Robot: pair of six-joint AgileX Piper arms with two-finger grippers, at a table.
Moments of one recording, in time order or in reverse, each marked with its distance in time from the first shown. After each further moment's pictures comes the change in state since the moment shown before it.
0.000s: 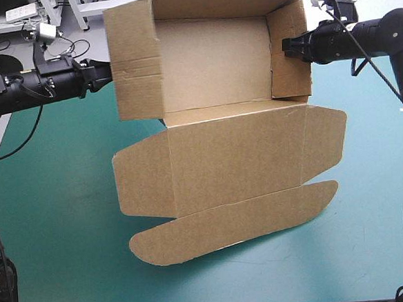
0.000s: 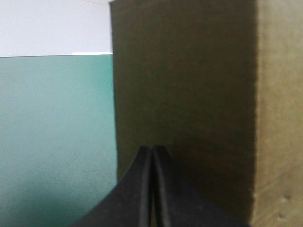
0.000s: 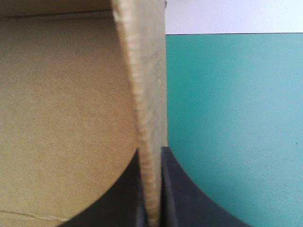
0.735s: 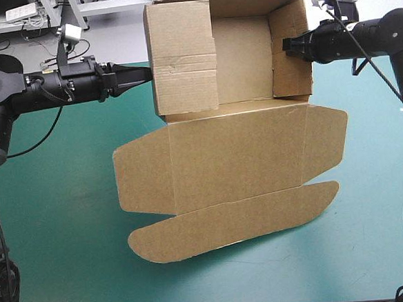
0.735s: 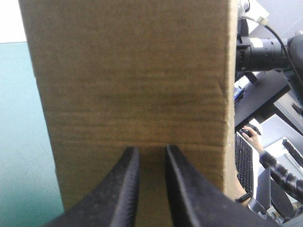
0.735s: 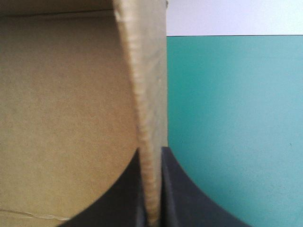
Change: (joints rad) left arm -0.098 0.000 0.000 0.000 0.001 0.003; right arm 0.000 0.000 0.000 -0.013 -0.008 0.001
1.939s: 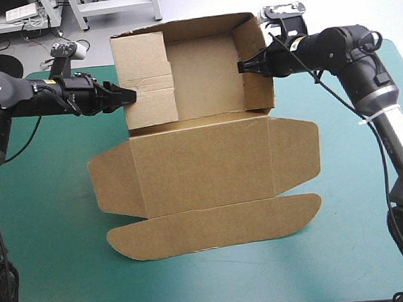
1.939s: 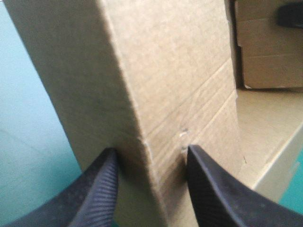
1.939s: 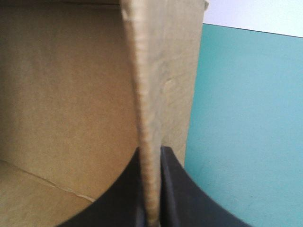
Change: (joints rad) left arm 0.000 -0.007 0.000 0.478 -0.072 -0.101; right arm 0.295 0.009 0.000 -0.306 -0.094 0.160
